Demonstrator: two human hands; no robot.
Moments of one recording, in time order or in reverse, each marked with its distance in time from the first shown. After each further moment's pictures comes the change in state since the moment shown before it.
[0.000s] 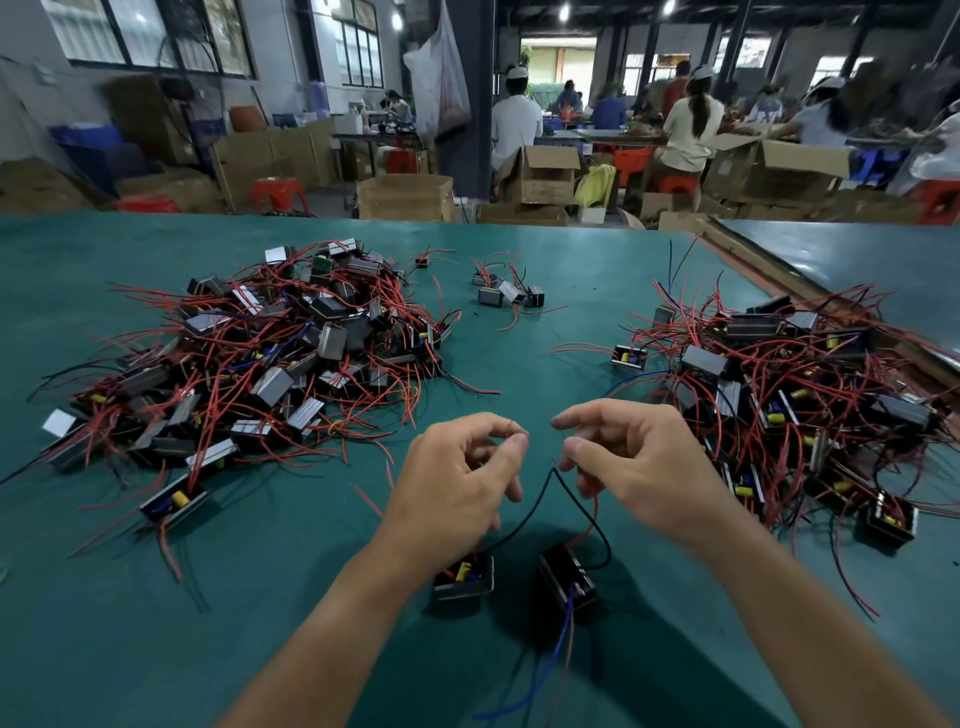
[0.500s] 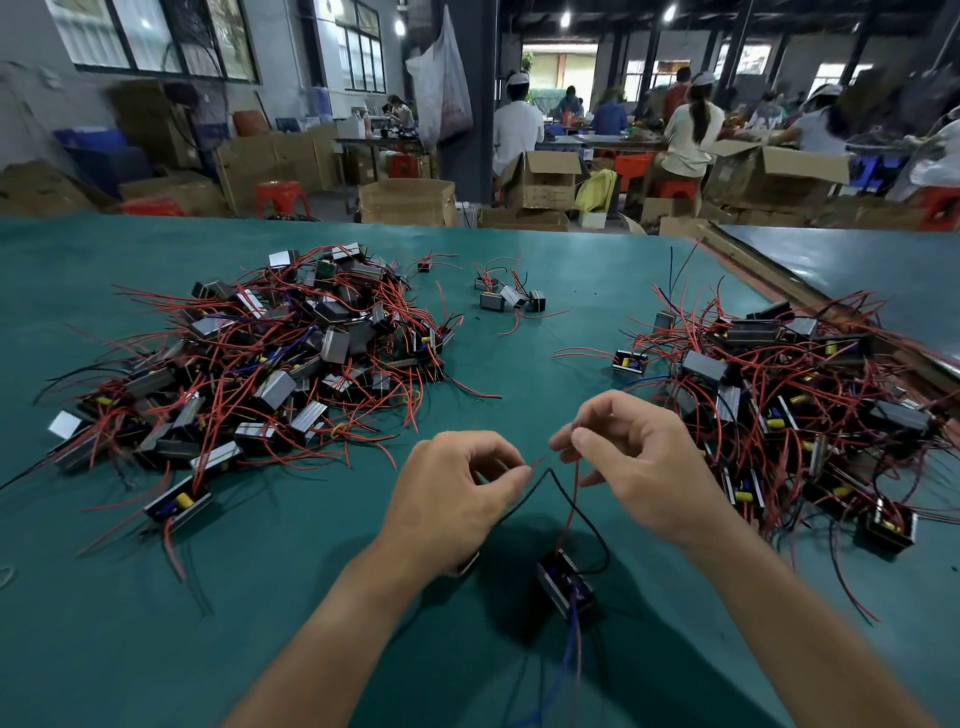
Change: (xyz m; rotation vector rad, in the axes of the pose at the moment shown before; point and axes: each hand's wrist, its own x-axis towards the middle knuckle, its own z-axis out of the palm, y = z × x) left_hand 0.001 -0.008 -0.003 0.254 0.015 0.044; right_hand 0.001 0.000 0.001 0.014 0.050 -0.029
